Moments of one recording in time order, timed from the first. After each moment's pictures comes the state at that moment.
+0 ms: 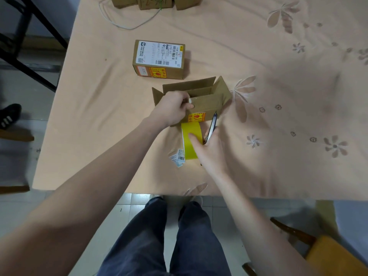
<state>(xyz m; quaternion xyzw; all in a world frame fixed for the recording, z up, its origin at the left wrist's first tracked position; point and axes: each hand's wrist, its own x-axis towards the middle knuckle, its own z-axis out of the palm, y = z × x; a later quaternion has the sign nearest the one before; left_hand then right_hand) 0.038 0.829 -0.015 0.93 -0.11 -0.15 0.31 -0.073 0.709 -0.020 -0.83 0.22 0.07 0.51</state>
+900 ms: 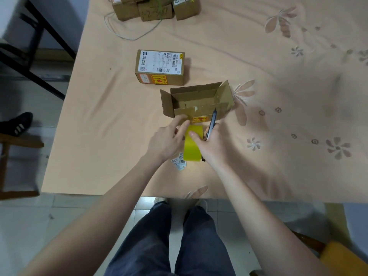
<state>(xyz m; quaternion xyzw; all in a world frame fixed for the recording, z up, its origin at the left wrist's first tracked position) -0.037 0.835 -0.013 0.92 -0.01 -0.17 0.36 -0.053 0.702 -0.012 -0.83 0.19 0.09 0.52</state>
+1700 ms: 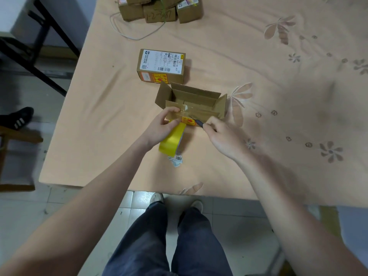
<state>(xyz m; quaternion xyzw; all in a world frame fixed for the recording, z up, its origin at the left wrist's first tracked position) -0.021 0.846 -0.012 0.79 0.06 -0.20 0.58 -0.043 0.655 0.012 -0.91 0.03 0.18 0.36</state>
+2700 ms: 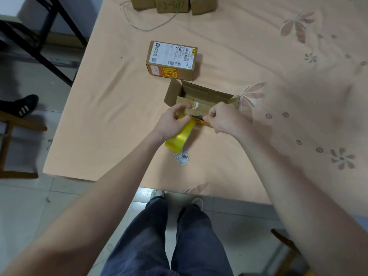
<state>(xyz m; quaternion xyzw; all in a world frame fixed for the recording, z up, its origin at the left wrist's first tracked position) -0.009 0.840 -0.023 0.83 0.07 -0.17 0.52 0.010 0.678 0.018 -0.95 0.01 0.26 0.19</state>
